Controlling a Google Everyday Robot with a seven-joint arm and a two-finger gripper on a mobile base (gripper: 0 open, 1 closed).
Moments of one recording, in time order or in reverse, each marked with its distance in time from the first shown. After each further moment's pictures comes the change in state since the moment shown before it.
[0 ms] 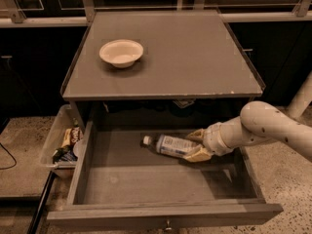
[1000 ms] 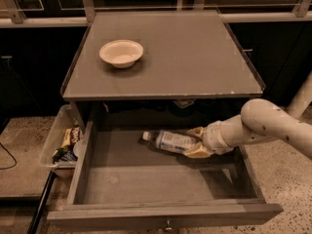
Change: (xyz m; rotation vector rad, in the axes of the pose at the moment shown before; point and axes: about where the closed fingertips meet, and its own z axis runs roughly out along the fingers) arm -0.009 0.002 -0.005 -0.014 -0.012 -0.033
